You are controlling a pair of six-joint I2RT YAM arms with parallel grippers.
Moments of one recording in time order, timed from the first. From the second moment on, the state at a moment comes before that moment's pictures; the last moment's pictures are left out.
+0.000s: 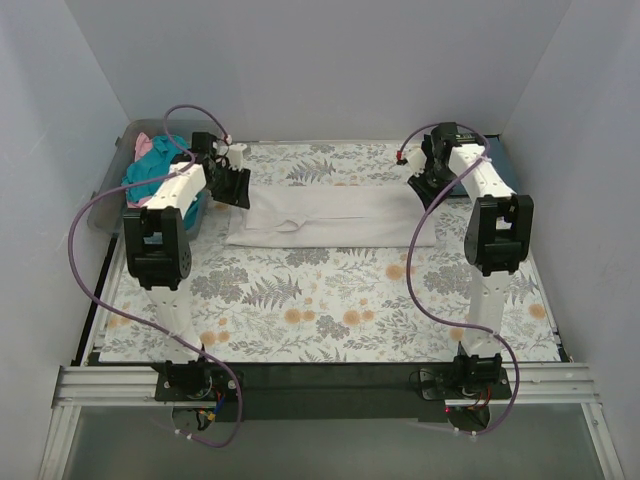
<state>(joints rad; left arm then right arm) -0.05 2.08 1.73 -0.71 0.39 0.27 0.10 2.21 1.96 -1.10 -0.18 -0.72</state>
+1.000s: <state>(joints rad) 0.00 1.90 1.26 -0.63 0.31 0.24 0.14 2.05 1.49 -0.92 -0.17 -0.64</state>
